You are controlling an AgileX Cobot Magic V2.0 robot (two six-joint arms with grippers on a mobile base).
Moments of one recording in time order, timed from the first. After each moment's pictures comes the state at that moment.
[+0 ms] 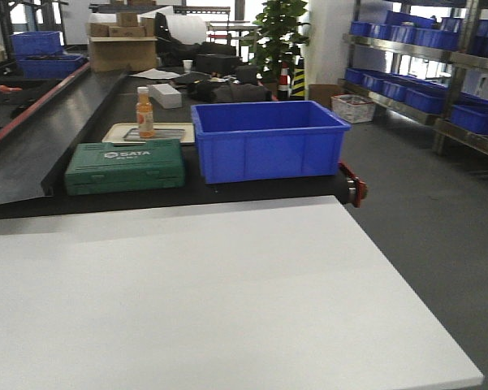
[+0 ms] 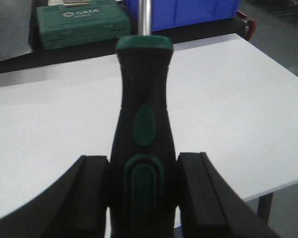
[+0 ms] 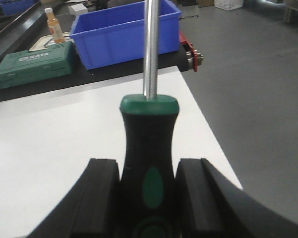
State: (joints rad) left arm -0.05 0.78 -0.99 -0.19 0.70 0.19; right arm -0.01 0.58 -0.89 0.06 0.68 0.10
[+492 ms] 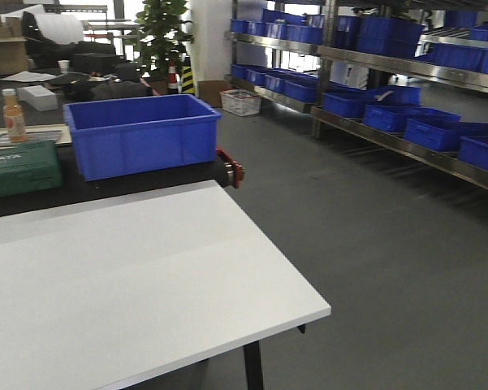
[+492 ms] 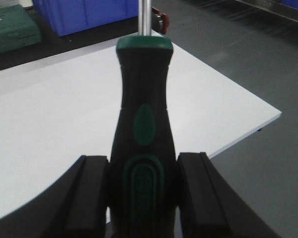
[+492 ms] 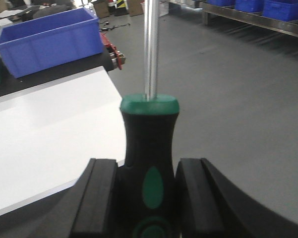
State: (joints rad) left arm -0.05 0.78 -0.99 -0.19 0.70 0.19; right arm -0.01 0.58 -0.89 0.06 0.68 0.10
